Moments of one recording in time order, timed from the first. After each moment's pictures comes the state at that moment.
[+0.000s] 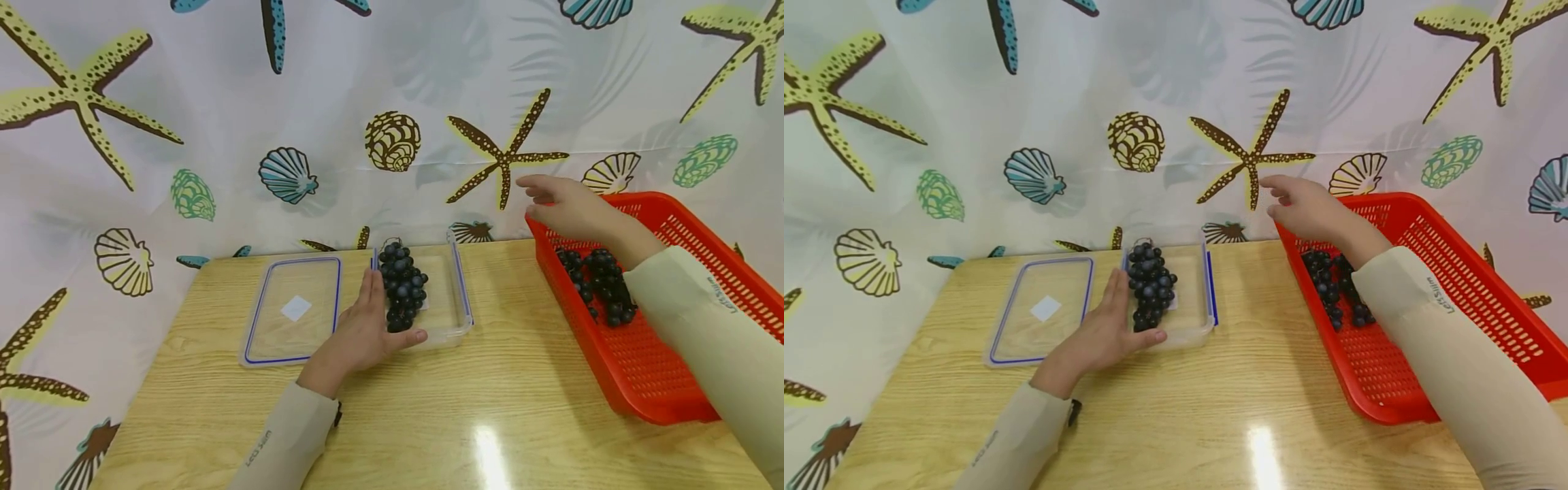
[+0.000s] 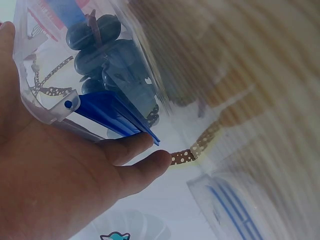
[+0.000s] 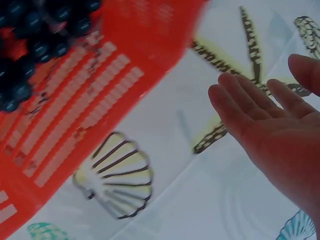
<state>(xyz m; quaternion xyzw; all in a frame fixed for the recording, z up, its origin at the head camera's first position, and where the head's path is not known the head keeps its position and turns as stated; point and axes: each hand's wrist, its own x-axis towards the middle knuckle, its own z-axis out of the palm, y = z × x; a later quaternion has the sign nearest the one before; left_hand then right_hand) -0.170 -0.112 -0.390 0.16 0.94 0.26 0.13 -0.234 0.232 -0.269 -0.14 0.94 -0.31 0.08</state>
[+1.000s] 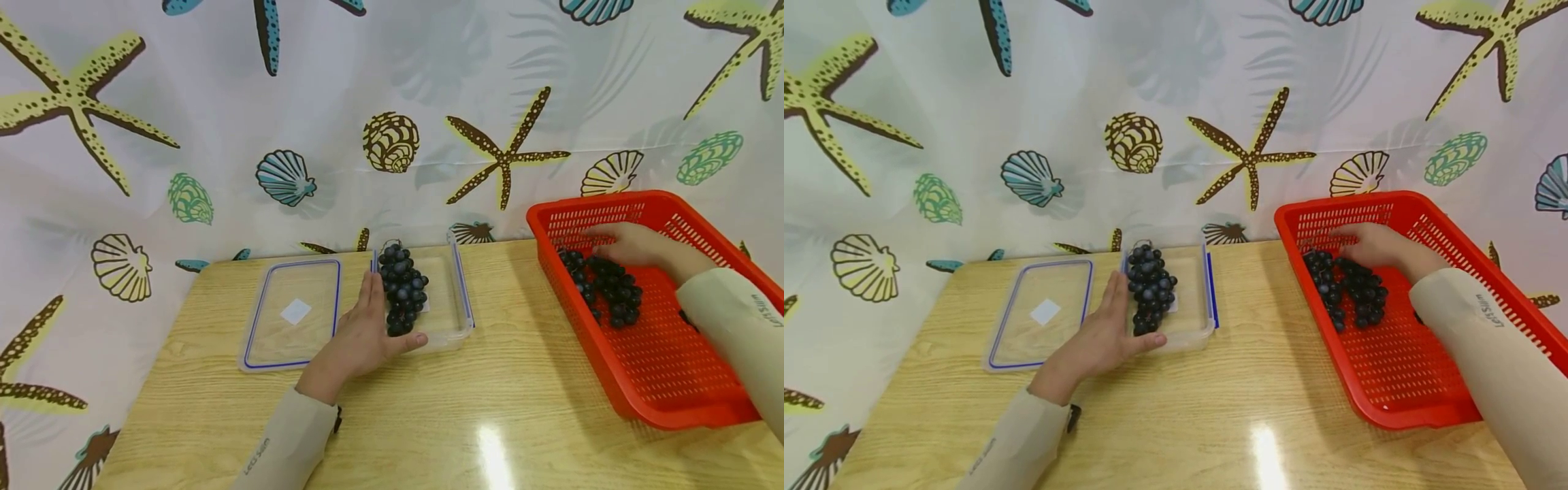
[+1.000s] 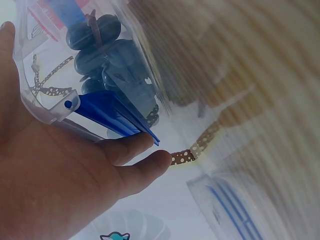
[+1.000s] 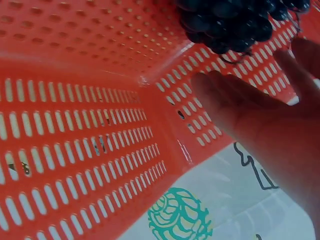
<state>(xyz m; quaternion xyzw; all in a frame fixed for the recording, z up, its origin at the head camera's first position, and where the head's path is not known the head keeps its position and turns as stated) -0.169 -0.112 -0.388 0.15 0.94 0.26 0.14 -0.241 0.339 -0.344 -0.09 0.97 -0.20 0.15</state>
